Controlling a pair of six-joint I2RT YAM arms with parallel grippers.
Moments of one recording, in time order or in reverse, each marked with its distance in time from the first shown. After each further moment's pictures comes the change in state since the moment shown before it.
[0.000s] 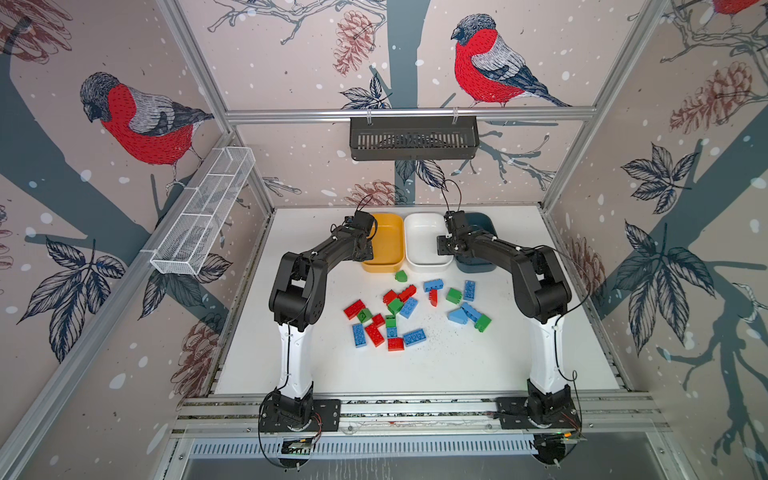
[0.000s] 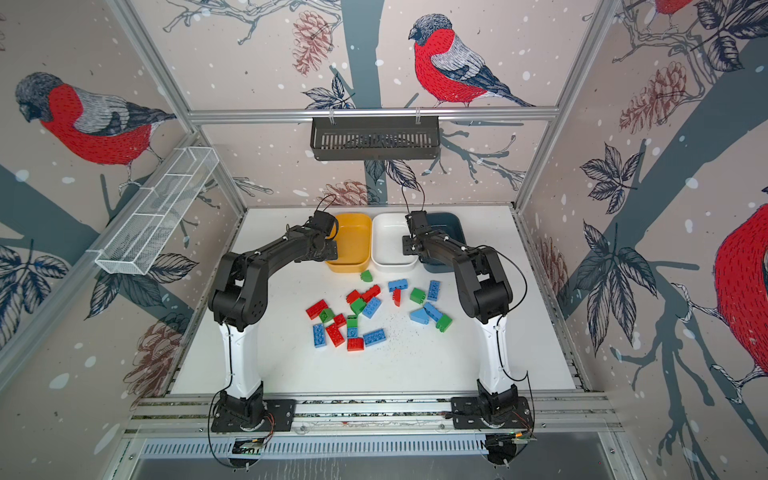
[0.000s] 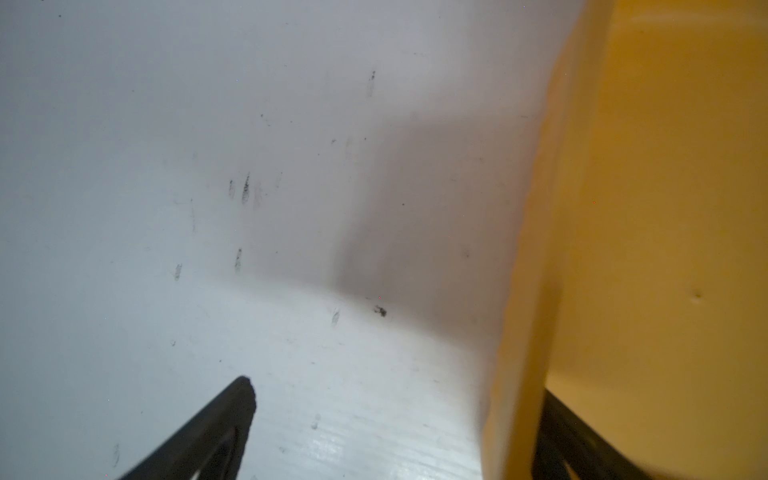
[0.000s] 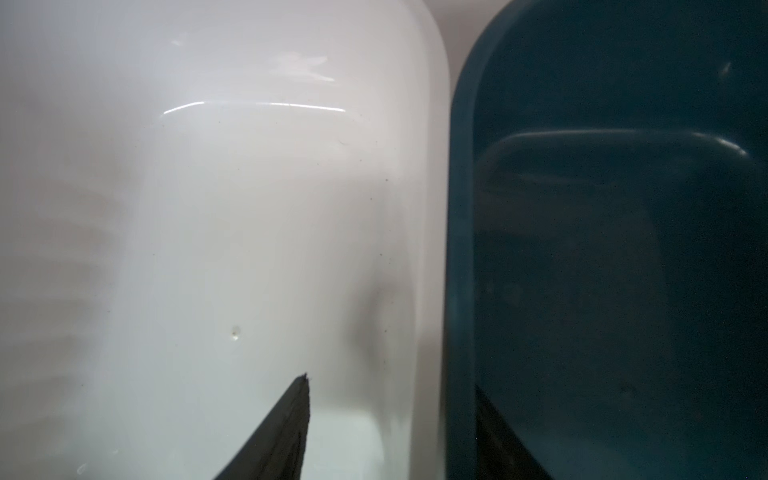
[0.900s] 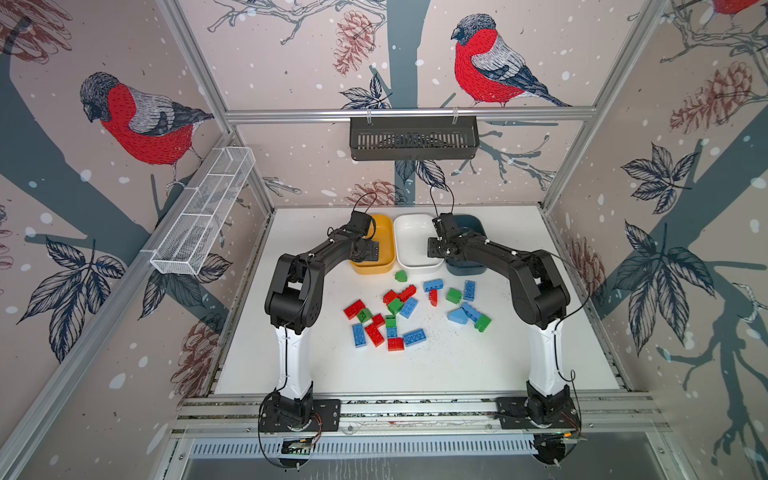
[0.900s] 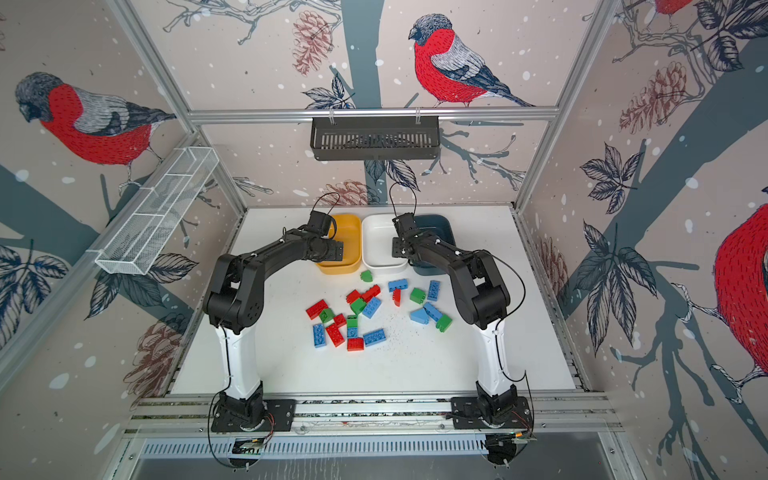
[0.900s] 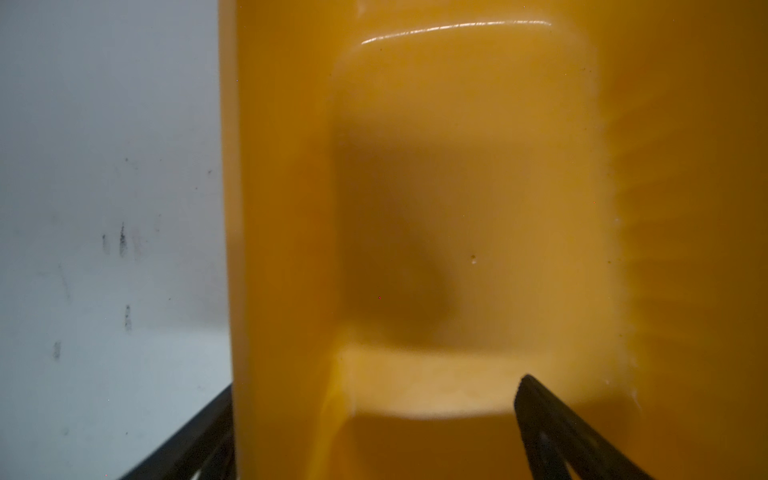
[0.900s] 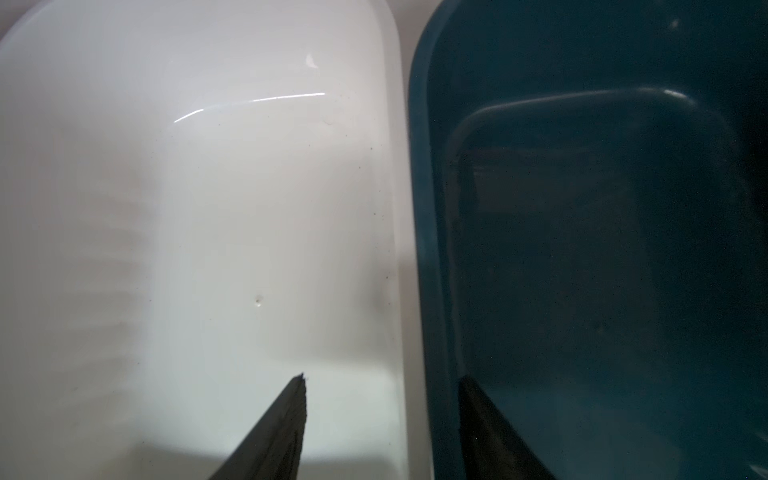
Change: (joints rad) left arm 0.010 -0.008 -0.025 0.121 0.217 0.175; right arm 0.073 -0.054 -0.021 -0.042 0.045 0.175
